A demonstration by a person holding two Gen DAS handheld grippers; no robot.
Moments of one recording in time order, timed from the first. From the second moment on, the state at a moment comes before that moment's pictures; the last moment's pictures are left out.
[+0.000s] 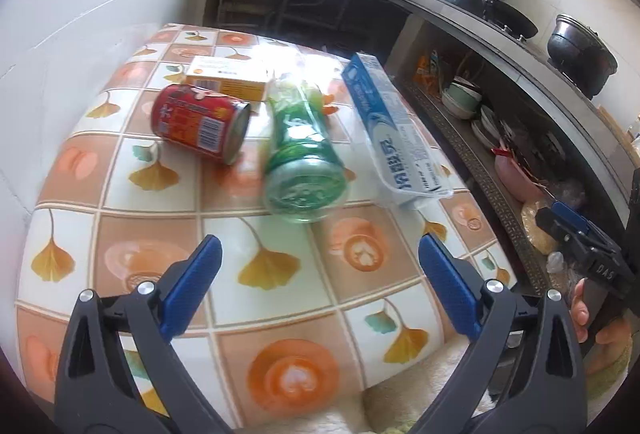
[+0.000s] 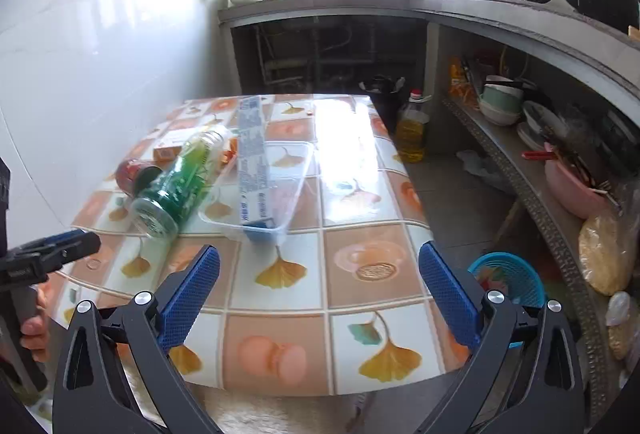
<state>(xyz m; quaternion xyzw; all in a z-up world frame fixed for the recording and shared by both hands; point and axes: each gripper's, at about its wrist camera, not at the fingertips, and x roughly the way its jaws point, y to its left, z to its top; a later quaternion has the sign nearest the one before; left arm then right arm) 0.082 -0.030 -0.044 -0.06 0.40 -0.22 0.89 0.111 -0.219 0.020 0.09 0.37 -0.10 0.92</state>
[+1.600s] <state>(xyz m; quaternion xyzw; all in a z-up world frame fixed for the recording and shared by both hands) 0.139 -0.027 -0.040 -0.06 0.36 -0.25 0.90 0.328 -0.216 -0.036 0.16 0.50 0.00 0.85</state>
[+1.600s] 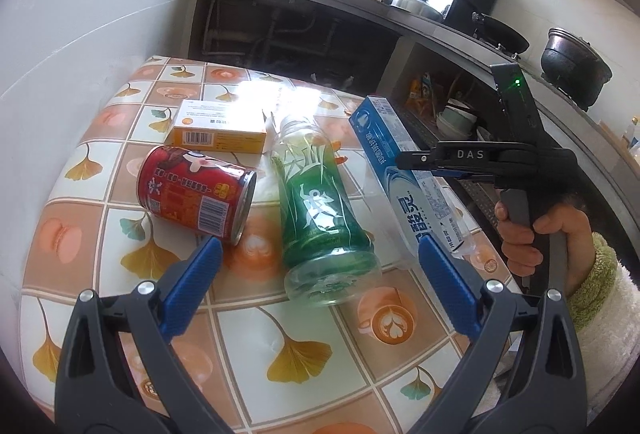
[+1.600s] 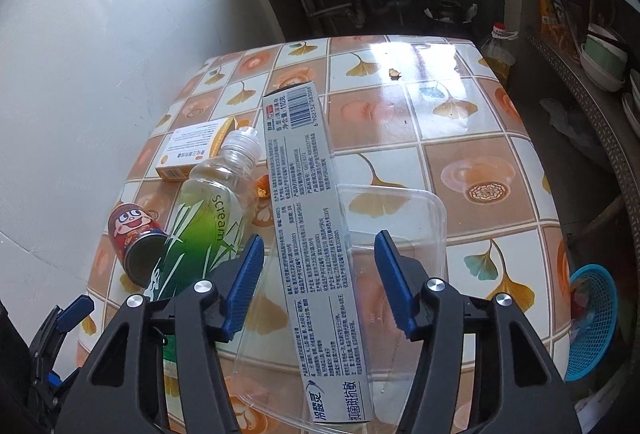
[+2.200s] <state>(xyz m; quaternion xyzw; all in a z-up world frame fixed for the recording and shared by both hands) 0.134 -0.039 -0.031 -0.05 0.34 -0.28 0.90 0.313 -0.221 -0.019 0.18 0.44 0.01 0.88</state>
